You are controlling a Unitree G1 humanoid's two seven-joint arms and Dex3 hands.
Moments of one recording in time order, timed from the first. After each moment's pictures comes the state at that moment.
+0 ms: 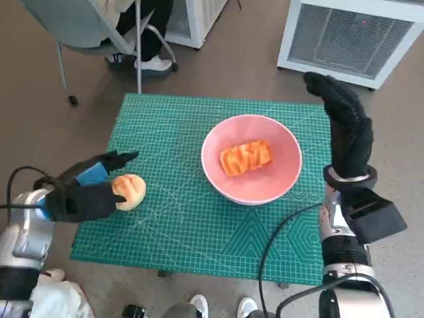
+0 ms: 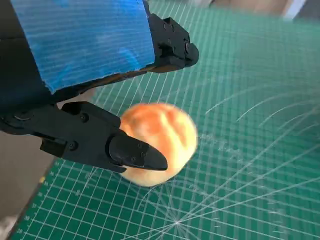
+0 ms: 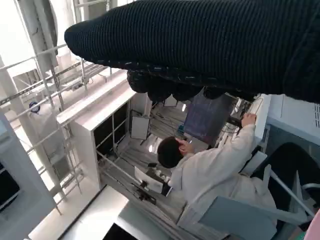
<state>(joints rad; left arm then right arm) -0.43 0.76 -0.15 0.42 0.38 -0.05 -0.60 -0.75 -0.17 -0.16 0.85 0.20 -1.09 0.33</state>
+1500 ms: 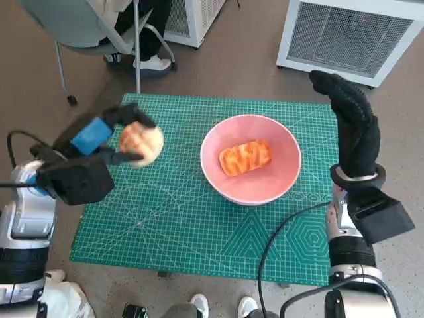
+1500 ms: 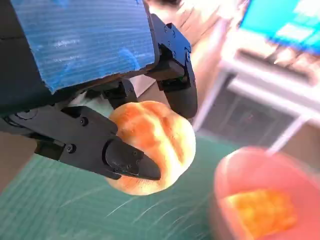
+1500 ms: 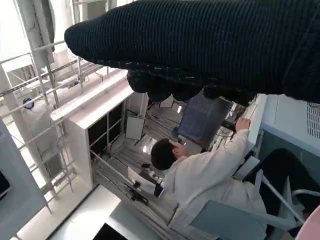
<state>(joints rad) -0.56 0.67 -0.01 0.10 0.23 -0.07 -0.48 -0.73 -0.20 -0.16 0.82 0.17 -1.05 0.30</state>
